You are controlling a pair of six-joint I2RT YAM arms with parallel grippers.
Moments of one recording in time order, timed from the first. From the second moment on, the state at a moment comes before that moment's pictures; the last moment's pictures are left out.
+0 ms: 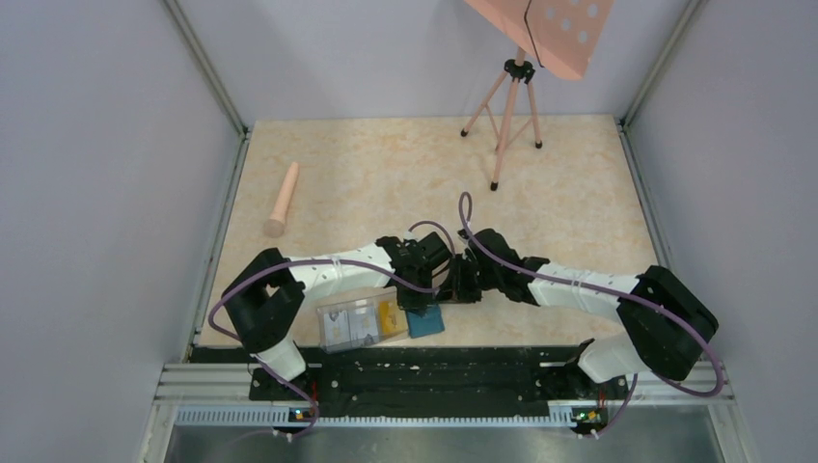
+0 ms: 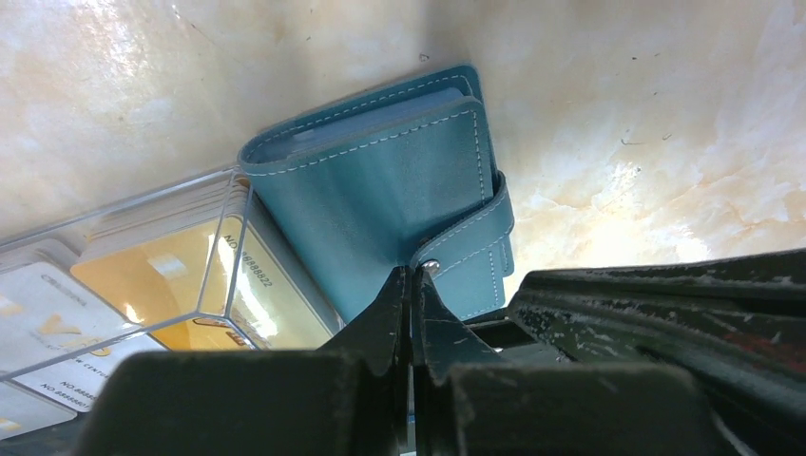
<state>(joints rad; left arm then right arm) -0.98 1.66 1.08 -0.72 -0.02 -0.95 0.79 1.39 0.63 -0.01 -0.34 0.90</state>
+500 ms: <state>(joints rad) -0.98 1.67 1.08 -0.71 -0.02 -0.95 0.82 1.41 0.62 0.01 -0.34 0.92</state>
